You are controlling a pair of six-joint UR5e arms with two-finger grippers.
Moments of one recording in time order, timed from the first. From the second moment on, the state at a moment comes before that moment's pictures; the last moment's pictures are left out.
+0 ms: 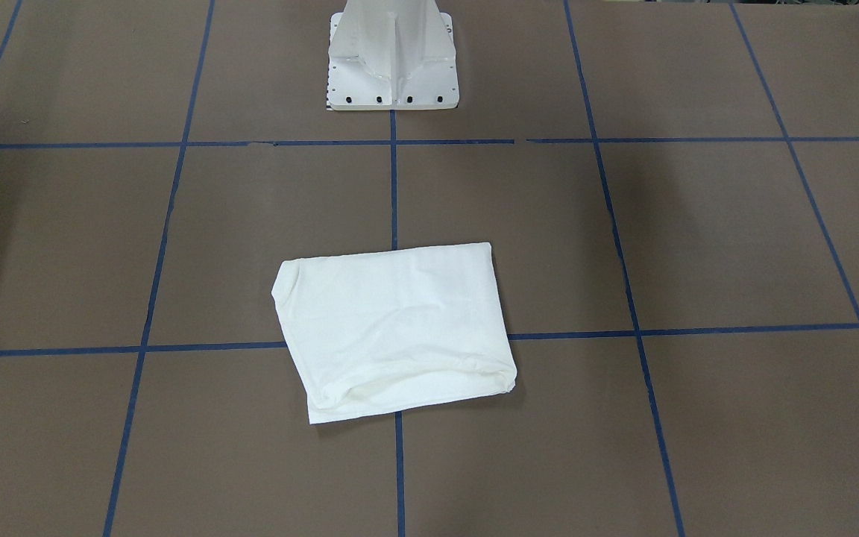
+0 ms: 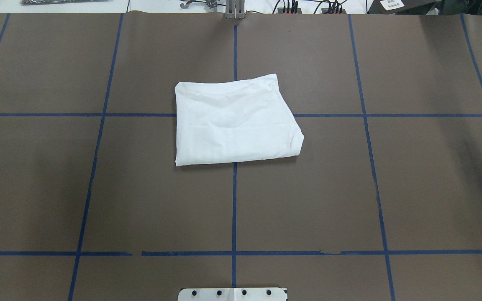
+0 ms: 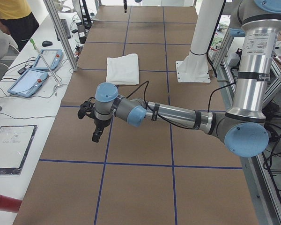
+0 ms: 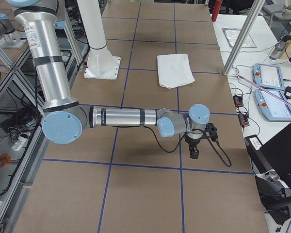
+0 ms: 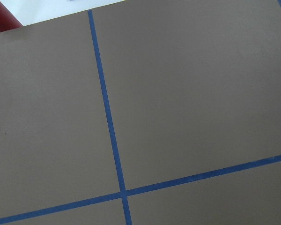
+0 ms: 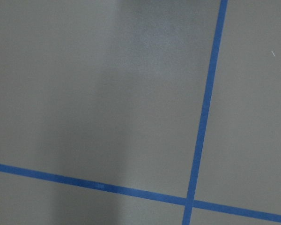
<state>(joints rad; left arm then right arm) -1.48 -1.67 -1.65 -1.84 -2.26 -0.18 1.42 -1.35 1.37 -1.35 2.30 0.10</state>
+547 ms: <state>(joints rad) -1.50 -1.65 -1.68 -1.86 -2.27 -0.17 1.41 -1.35 1.46 -1.42 2.31 0.09</state>
